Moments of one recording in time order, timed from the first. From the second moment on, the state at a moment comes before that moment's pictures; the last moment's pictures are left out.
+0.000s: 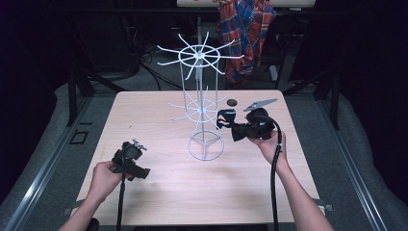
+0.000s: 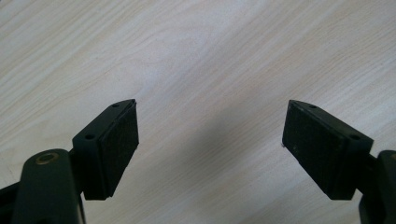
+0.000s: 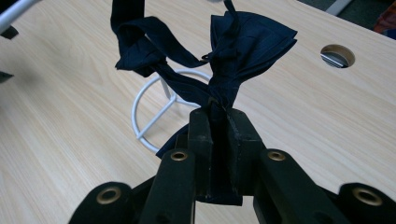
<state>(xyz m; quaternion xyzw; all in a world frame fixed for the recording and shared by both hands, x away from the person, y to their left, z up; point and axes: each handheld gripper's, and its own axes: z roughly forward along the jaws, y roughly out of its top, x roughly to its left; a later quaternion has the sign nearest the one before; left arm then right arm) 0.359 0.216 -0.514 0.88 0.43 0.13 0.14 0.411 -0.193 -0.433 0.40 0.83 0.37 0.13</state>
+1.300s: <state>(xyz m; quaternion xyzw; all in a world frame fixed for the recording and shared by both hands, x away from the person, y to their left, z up) 0.358 0.214 -0.516 0.88 0.43 0.14 0.13 0.417 -0.175 -0.473 0.42 0.82 0.38 0.09</state>
